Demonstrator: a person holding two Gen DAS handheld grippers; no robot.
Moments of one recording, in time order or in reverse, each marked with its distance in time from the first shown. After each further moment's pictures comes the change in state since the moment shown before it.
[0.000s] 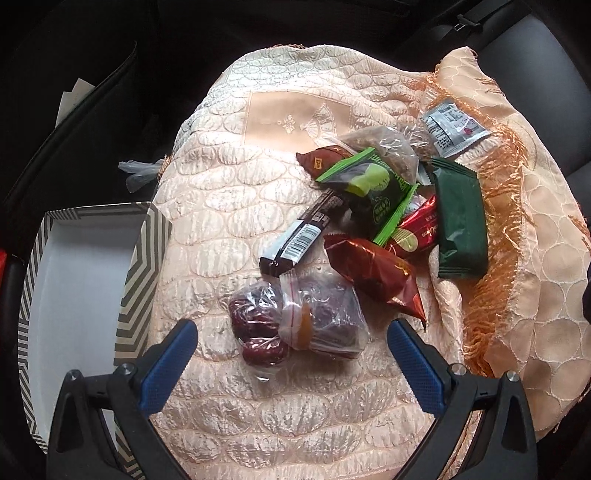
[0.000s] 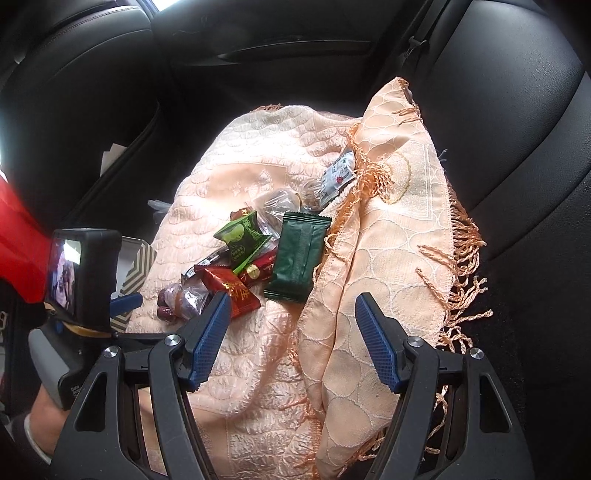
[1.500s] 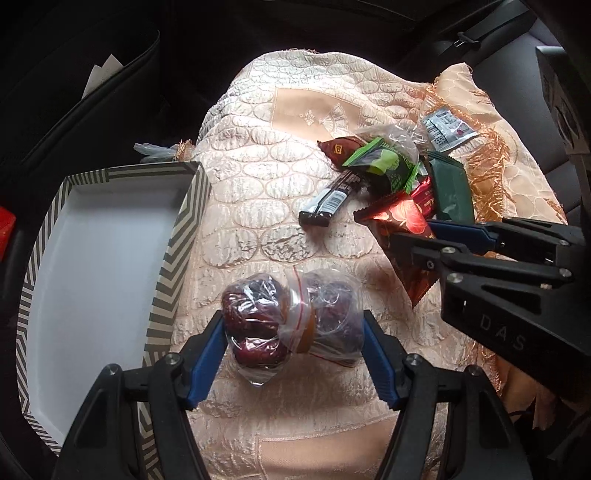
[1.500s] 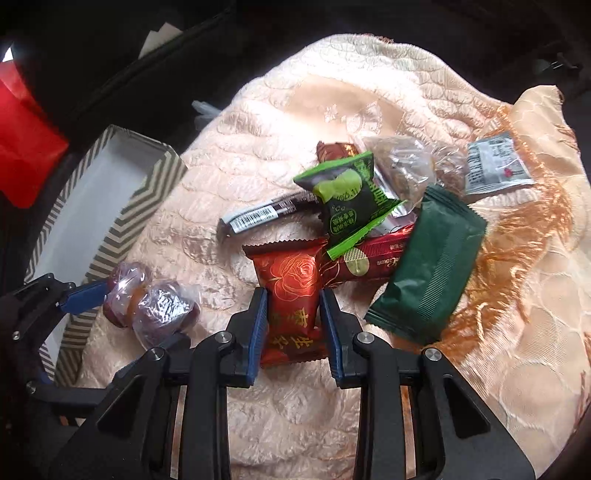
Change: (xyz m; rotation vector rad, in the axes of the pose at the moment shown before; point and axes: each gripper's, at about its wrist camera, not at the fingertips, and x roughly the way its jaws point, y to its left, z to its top) left arm -0.034 0.036 -0.036 -0.026 -0.027 -0.043; right arm 0.107 0.074 0.000 -0.314 0.245 0.112
